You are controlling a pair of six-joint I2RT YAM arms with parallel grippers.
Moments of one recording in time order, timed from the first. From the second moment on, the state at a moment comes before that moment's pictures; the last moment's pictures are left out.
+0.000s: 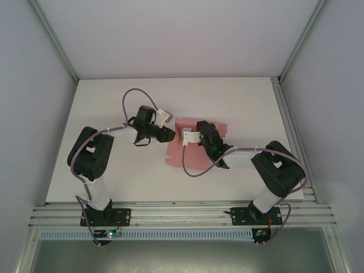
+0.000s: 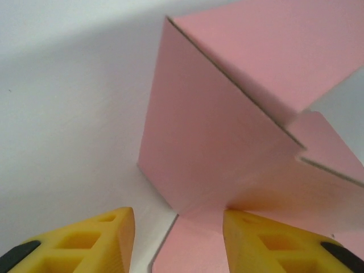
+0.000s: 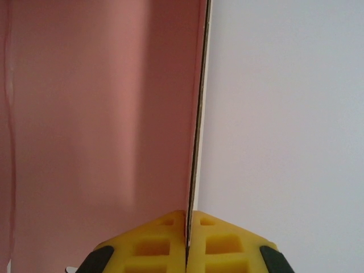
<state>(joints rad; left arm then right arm) -0.36 1.84 0.99 0.02 0.64 0.01 0.66 1.64 0.65 0.58 0.41 -1.34</state>
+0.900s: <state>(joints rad) -0.42 1.92 1.05 0.06 0.51 -0.05 0.69 1.62 0.72 0.41 0.42 -1.26</state>
